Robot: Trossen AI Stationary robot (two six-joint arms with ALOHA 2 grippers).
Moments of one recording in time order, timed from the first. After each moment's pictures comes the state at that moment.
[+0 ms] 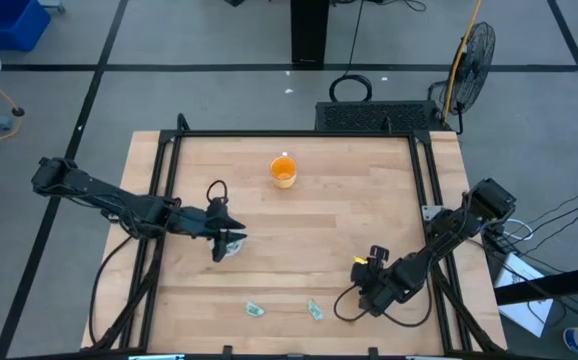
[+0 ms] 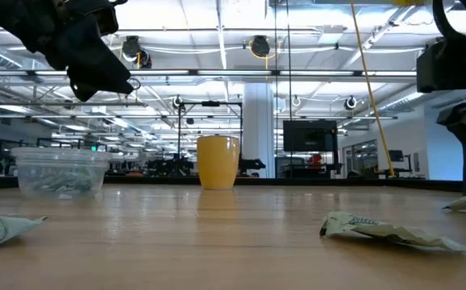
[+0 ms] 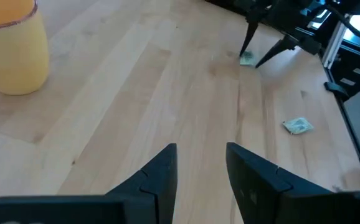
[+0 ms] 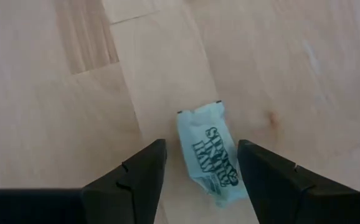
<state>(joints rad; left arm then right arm) -0.27 0.97 0.48 -0.05 -0.24 -0.50 0.71 1.68 0.82 -0.58 0.32 0.99</state>
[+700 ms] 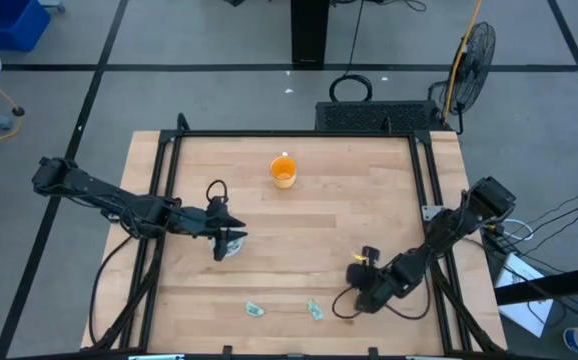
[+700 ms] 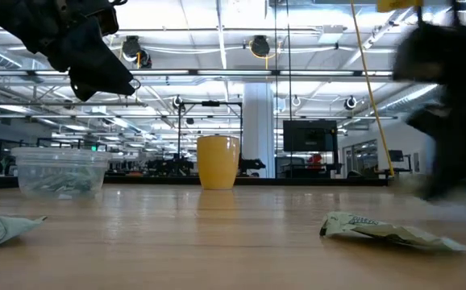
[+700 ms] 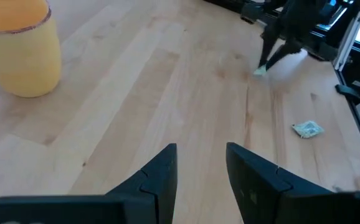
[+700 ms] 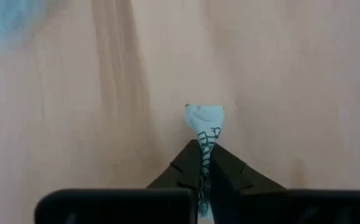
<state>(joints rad) -0.27 0.97 0.48 -0.05 -0.27 -0.49 0.67 1.65 0.77 -0.32 0.45 0.80</state>
